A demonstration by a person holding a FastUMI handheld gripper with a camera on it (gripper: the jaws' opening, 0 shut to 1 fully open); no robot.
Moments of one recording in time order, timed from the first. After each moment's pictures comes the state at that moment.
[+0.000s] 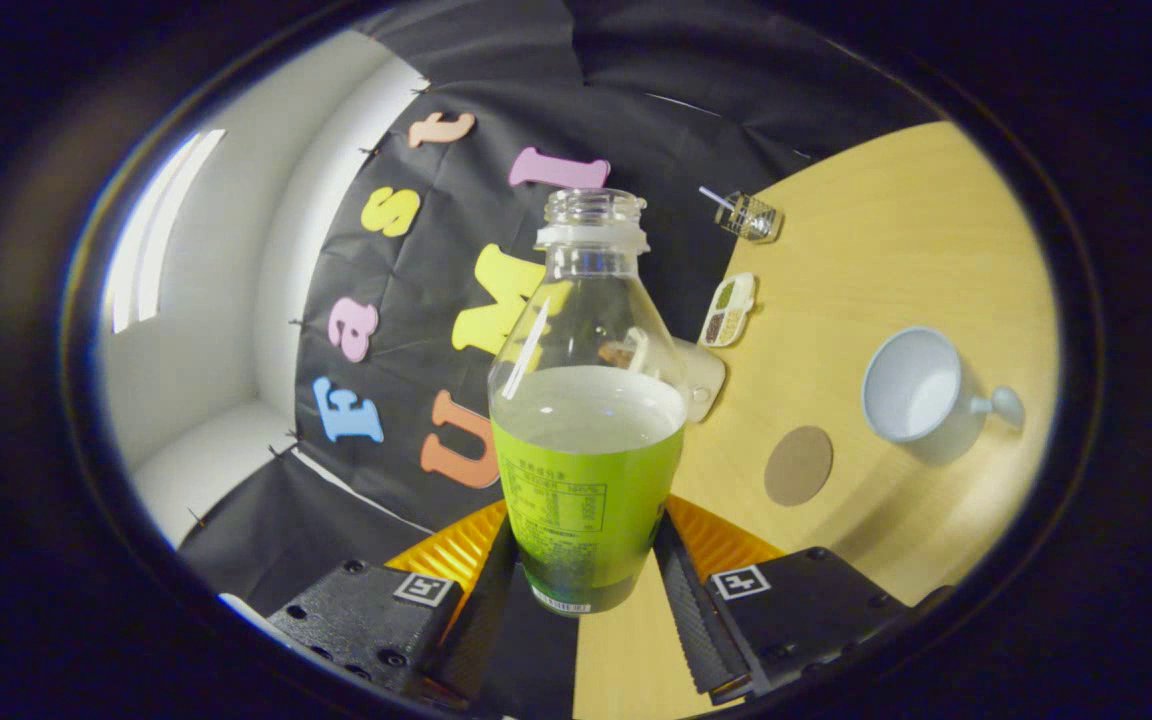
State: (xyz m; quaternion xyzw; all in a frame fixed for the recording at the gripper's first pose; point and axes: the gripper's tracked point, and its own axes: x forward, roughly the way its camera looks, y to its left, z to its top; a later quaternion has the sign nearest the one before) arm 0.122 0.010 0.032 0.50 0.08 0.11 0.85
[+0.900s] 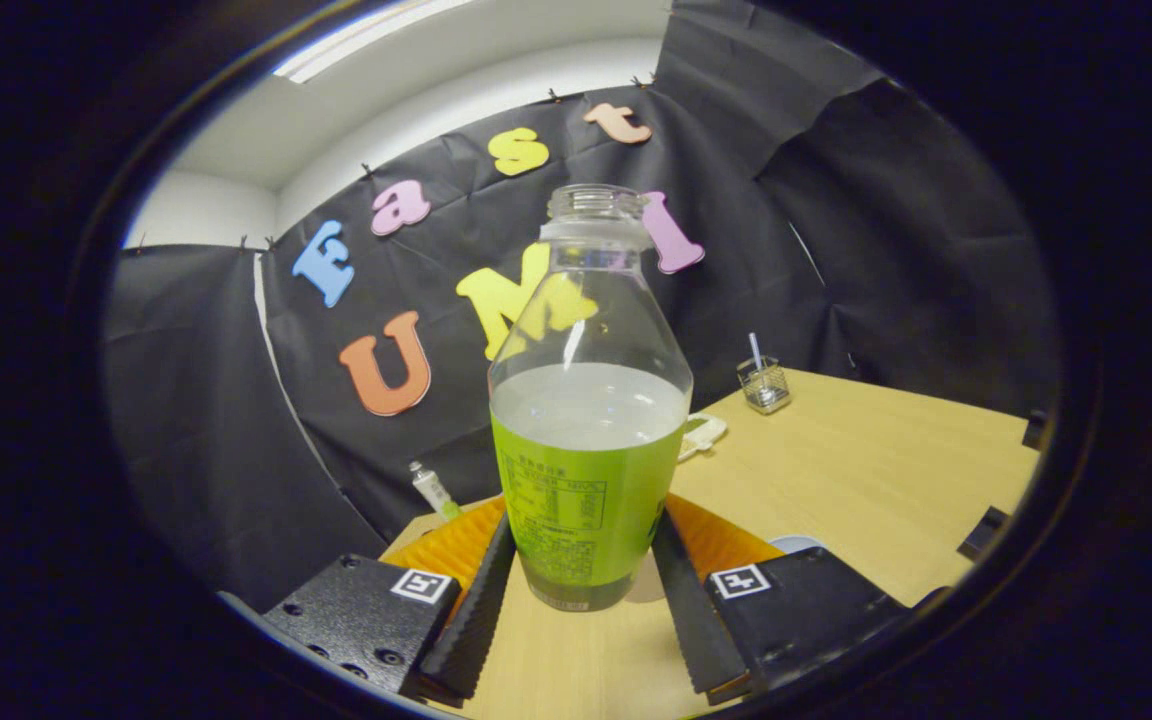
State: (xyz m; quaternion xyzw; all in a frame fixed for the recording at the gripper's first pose) arm 0.120 -0.033 0.032 0.20 0.04 0.01 0.98
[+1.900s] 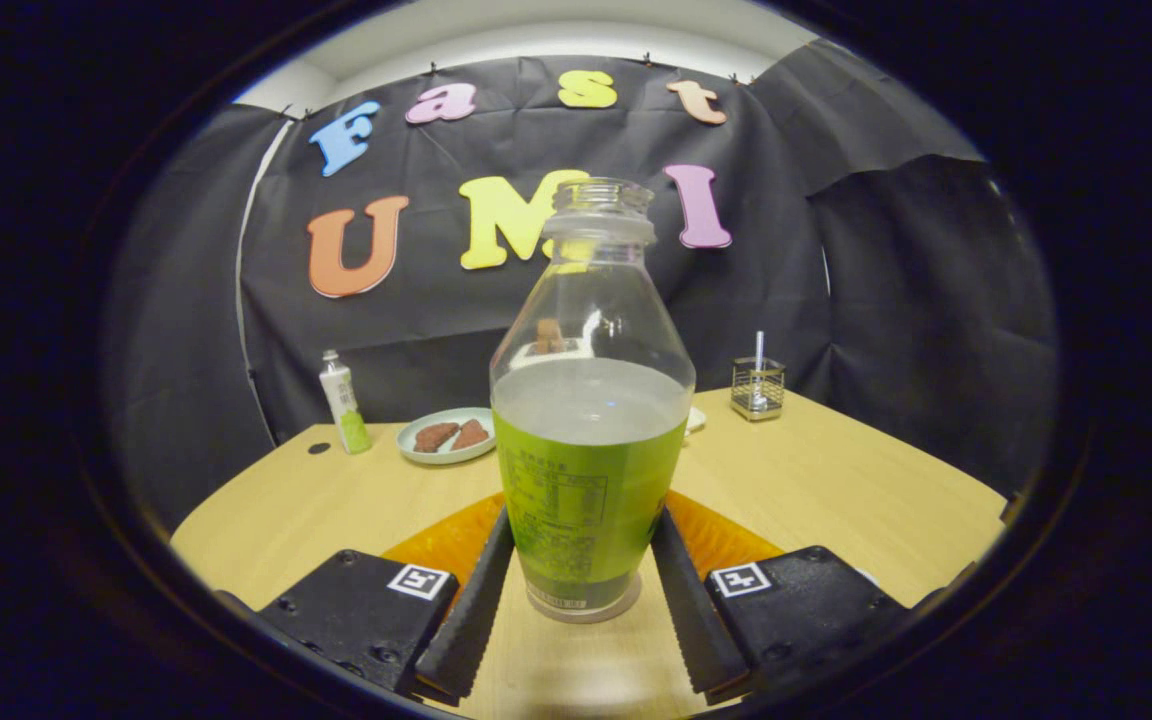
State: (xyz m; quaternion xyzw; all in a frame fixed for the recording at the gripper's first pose) arm 0.231 -0.038 -0.062 0.05 0.11 -0.07 0.99
